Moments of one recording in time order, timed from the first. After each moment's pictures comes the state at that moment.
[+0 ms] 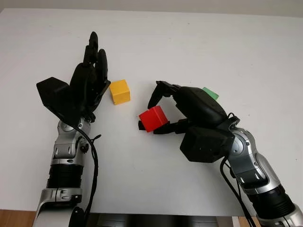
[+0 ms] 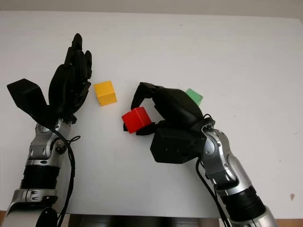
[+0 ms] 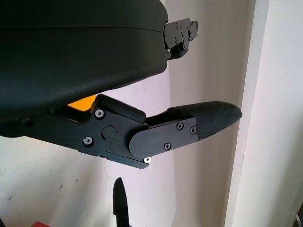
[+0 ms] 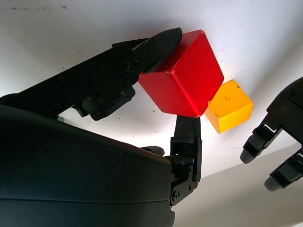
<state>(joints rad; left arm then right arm) -0.56 0.16 0.17 0.27 -0.21 -0.01 -0.21 -0.37 -0.42 0.27 -0.14 -0.56 0.00 0.25</state>
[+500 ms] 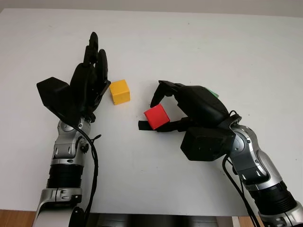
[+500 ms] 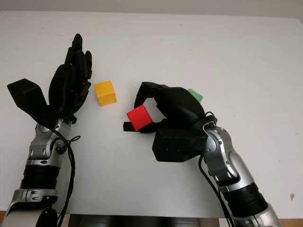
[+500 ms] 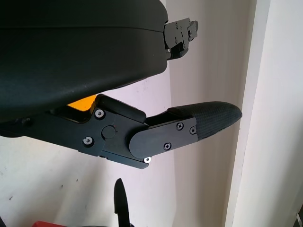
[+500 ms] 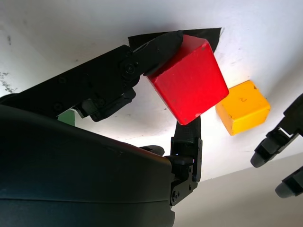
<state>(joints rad) -0.56 0.16 0.17 0.27 -0.21 0.00 -0.21 -0.40 -0.44 0.25 -0.10 -0.58 -0.02 0.27</state>
